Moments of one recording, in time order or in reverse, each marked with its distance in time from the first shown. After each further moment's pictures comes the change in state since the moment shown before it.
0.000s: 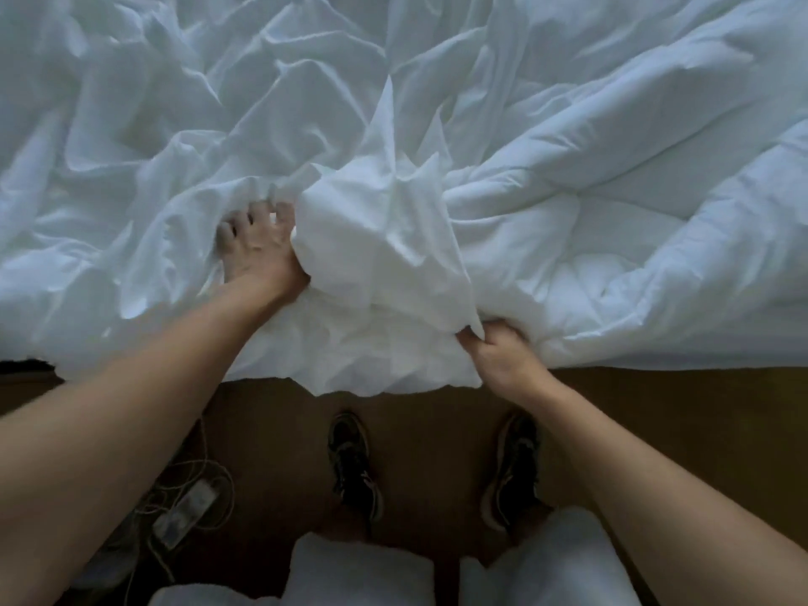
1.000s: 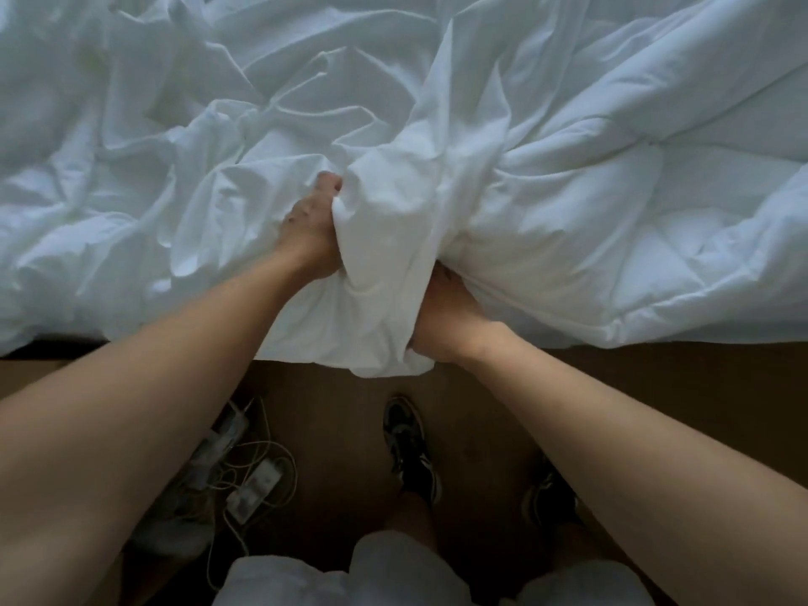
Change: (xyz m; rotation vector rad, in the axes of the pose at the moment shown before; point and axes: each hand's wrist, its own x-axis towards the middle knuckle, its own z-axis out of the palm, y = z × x) left_hand 0.011 -0.041 0.008 -0.427 -0.135 0.087; right_hand 0.057 -0.073 0.116 -0.625 -0.122 -0.327
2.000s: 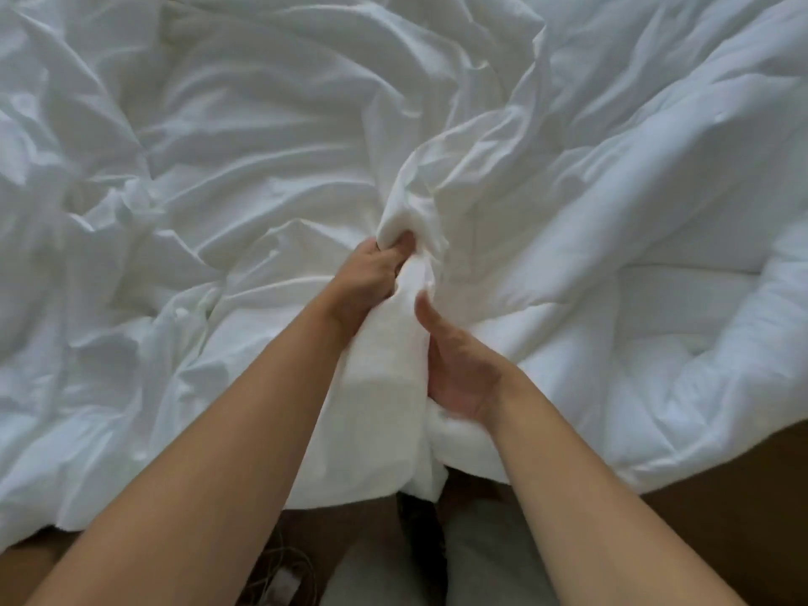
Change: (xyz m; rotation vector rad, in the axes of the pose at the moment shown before) left_hand 0.129 0.158 -0.022 -0.943 -0.421 -0.177; right_hand 0.065 0.055 -0.132 2.015 -0.122 0.242
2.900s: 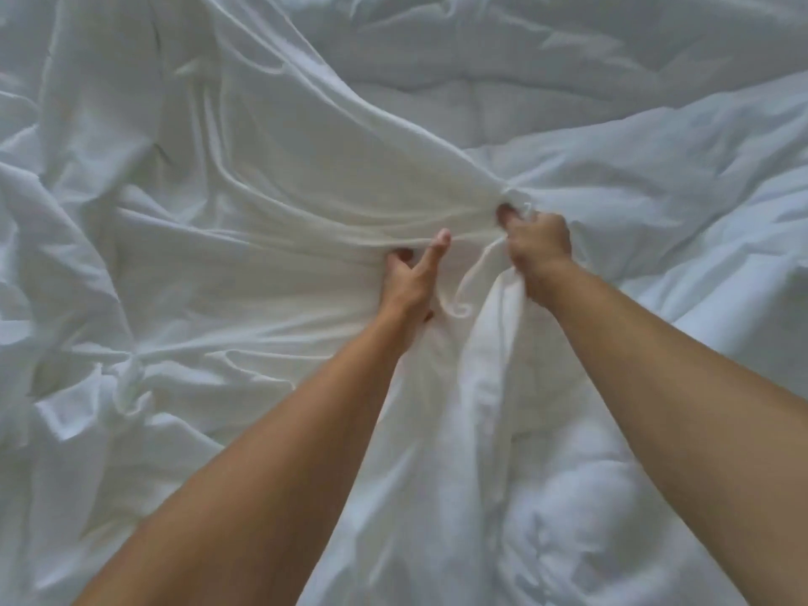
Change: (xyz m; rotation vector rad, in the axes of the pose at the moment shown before) left_hand 0.194 0.092 -0.034 -0.014 0.177 0.030; right_hand 0.183 -0.261 -0.026 -0.798 1.158 -0.496
